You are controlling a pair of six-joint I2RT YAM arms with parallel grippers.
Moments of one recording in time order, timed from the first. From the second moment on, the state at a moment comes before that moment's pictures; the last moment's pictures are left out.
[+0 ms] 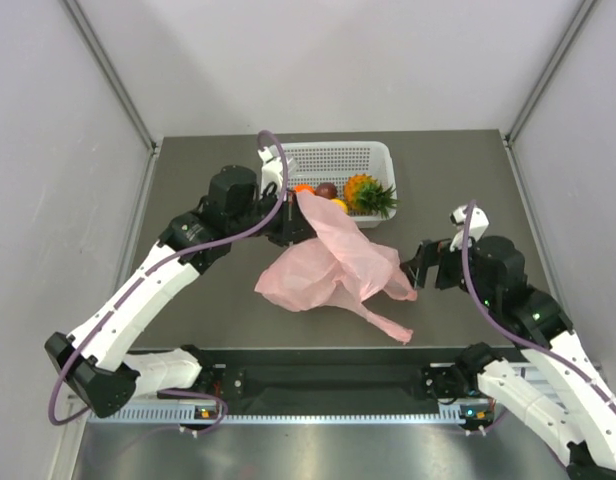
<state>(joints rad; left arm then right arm) -0.64 1.19 1.30 -0.57 0.40 -0.41 0.50 0.61 0.83 -0.66 0.03 0.29</state>
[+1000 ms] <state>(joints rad) -0.64 1.22 1.39 -0.66 0.42 -0.47 0.50 0.62 0.69 -0.72 0.13 0.55</state>
